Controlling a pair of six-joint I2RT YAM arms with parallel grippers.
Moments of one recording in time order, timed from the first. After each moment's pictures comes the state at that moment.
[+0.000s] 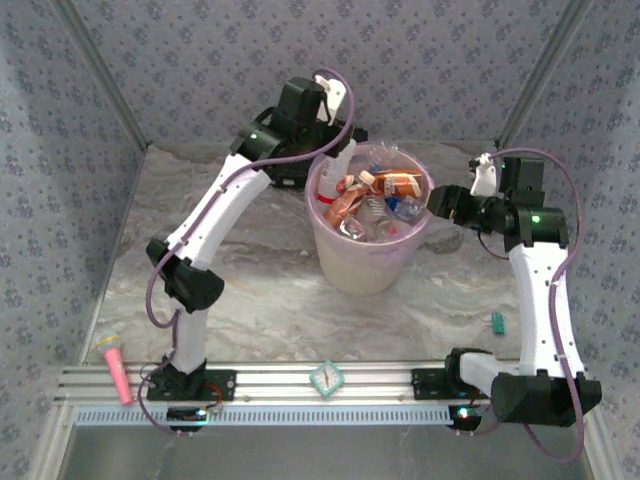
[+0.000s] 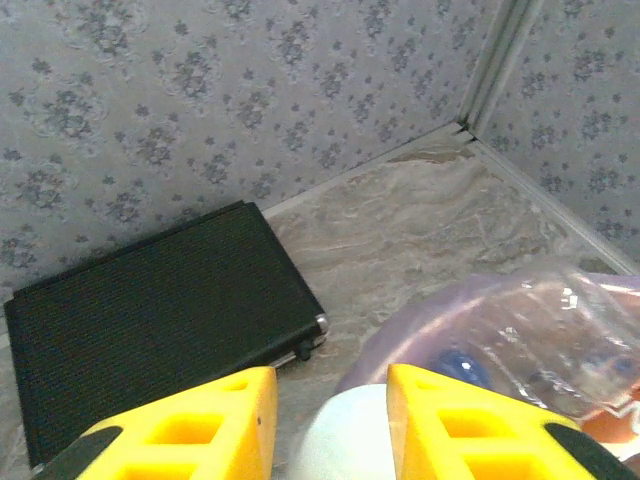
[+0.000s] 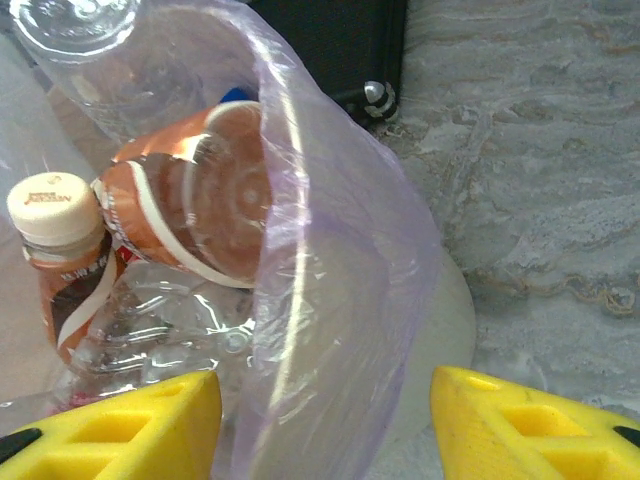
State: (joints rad) left arm -0.71 2.00 2.39 -0.86 -0.05 -0.11; right arm -0.07 1.13 1.35 -1.00 -0.52 0.25
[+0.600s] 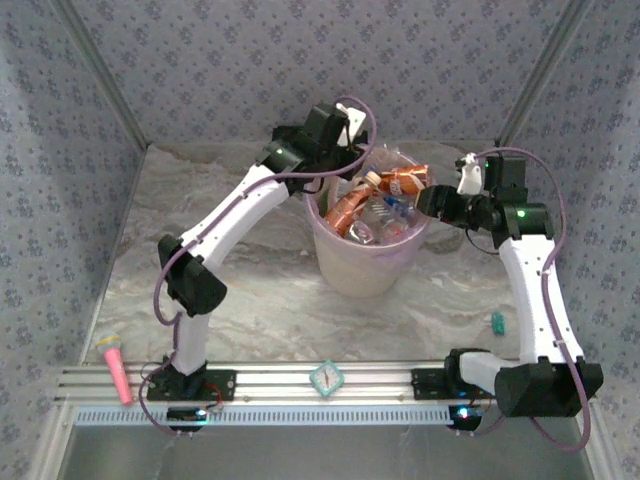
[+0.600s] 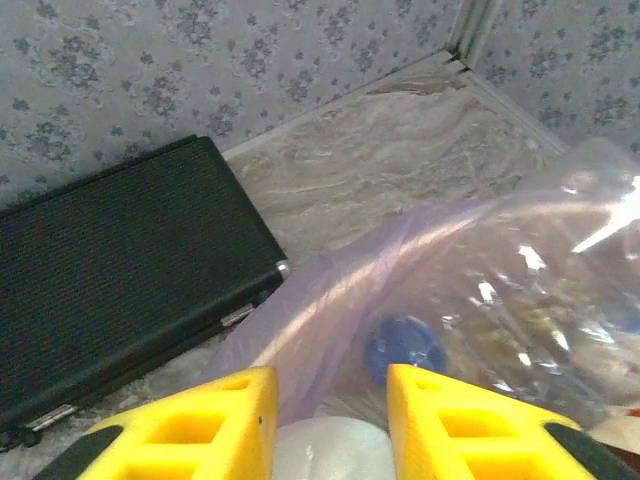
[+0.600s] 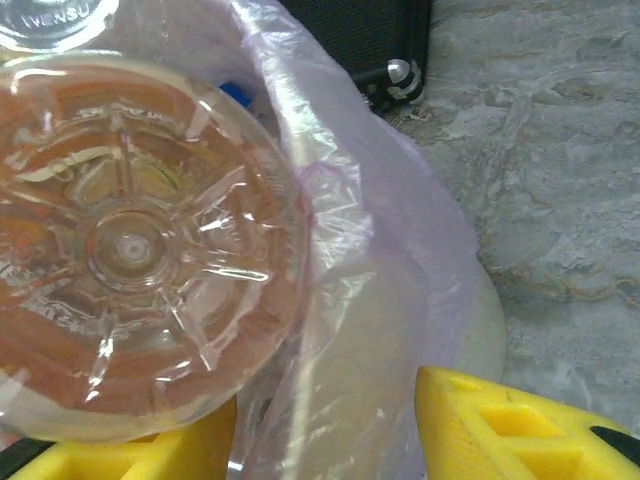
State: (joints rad) left arm -0.77 1.99 2.20 -0.78 -0.08 -0.15; right arm 0.00 1.18 1.31 -0.91 -0.53 0.30
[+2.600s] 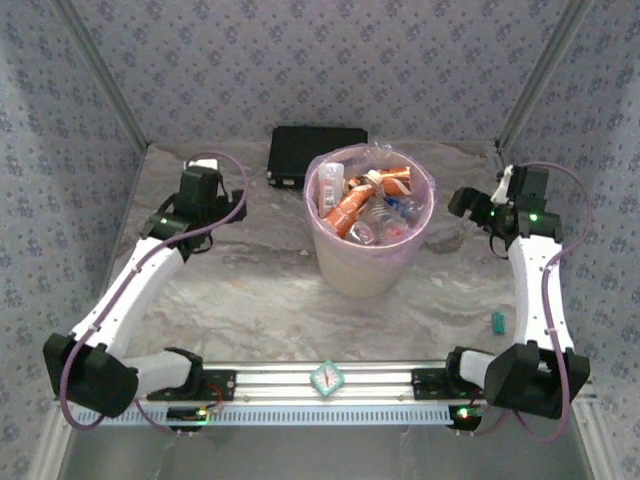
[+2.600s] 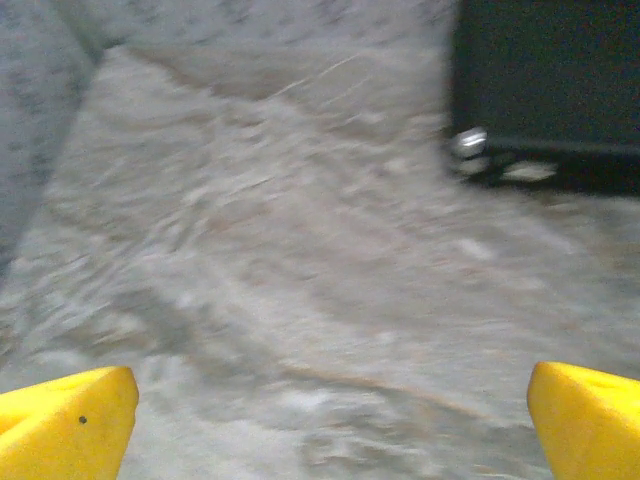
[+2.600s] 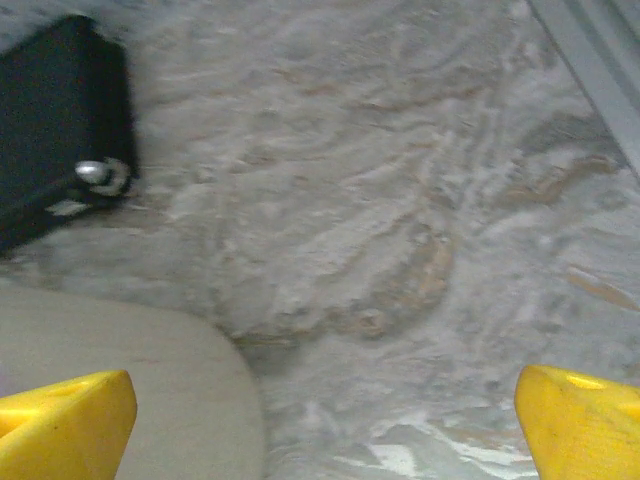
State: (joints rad) left arm -0.34 1.21 1.10 -0.60 -0.39 -0.25; right arm -0.22 1.19 1.14 -0.79 -0.16 0.25
